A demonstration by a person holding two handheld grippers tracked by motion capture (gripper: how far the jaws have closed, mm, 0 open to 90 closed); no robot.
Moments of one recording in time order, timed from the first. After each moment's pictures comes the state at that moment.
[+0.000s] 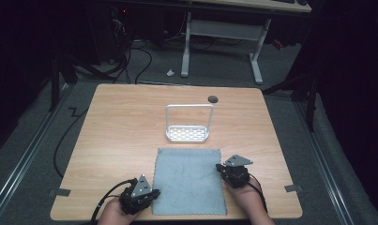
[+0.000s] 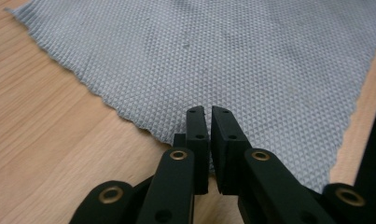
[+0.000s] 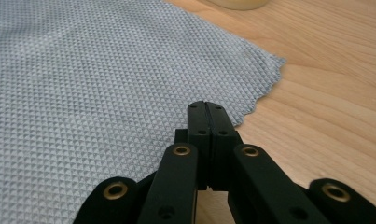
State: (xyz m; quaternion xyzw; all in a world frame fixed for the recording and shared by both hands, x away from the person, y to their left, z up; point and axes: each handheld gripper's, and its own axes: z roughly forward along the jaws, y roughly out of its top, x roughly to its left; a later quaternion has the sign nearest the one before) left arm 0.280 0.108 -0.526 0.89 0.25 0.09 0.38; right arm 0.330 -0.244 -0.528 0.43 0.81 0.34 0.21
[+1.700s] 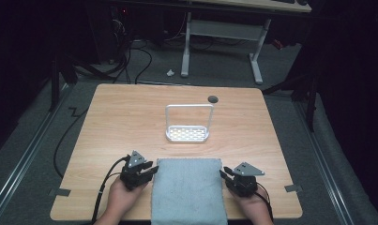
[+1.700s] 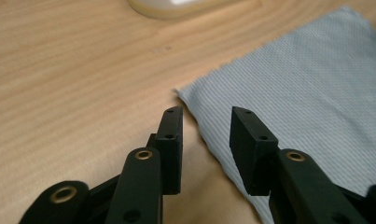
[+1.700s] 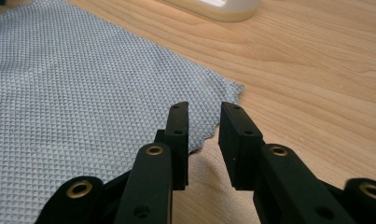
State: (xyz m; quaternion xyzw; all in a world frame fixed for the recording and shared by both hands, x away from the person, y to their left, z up) left arm 0.358 0.114 -0.528 0.80 0.41 0.13 0.42; right arm 0.298 -0.256 -0.521 0.43 0.79 0.37 0.23
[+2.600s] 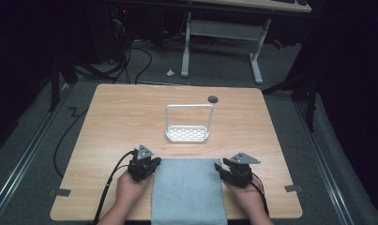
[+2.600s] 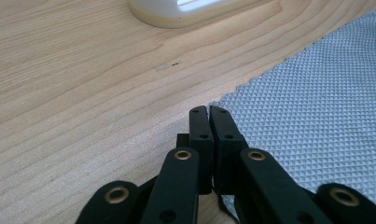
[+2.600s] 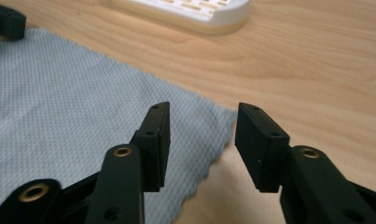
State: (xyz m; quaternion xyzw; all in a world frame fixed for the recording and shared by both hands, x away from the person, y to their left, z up) left arm 0.374 0.099 -0.535 0.81 0.40 0.12 0.41; right arm 0.331 -0.246 -0.516 0.47 0.77 0.37 0.21
